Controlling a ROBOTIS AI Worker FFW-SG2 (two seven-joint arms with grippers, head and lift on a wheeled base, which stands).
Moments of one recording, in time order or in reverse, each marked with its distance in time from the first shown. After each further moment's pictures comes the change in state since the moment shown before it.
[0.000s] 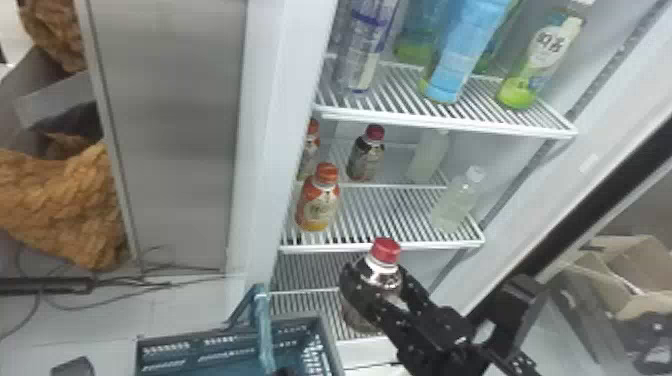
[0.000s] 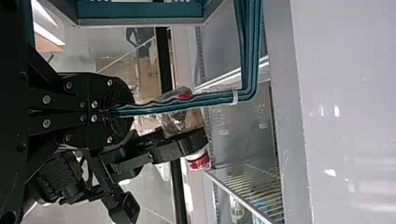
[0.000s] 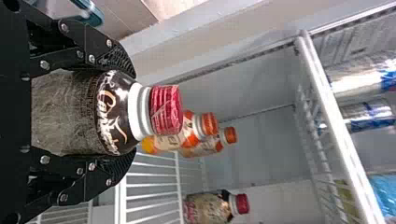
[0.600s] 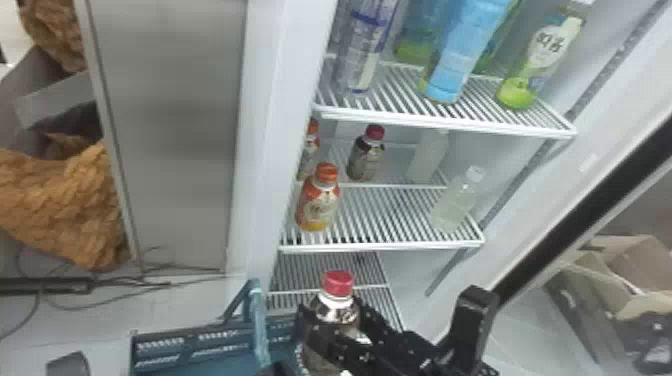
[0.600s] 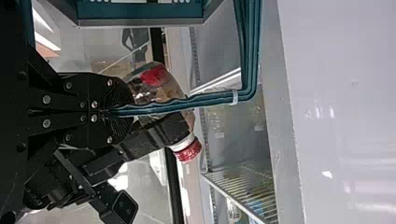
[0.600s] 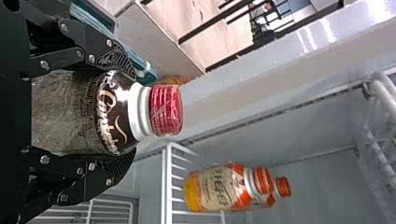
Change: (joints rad) left arm -0.007 -0.003 0.012 0.000 -0.008 -0.005 0.011; right arm -0.003 -0.046 0.080 -0.011 -0.007 0.144 0.068
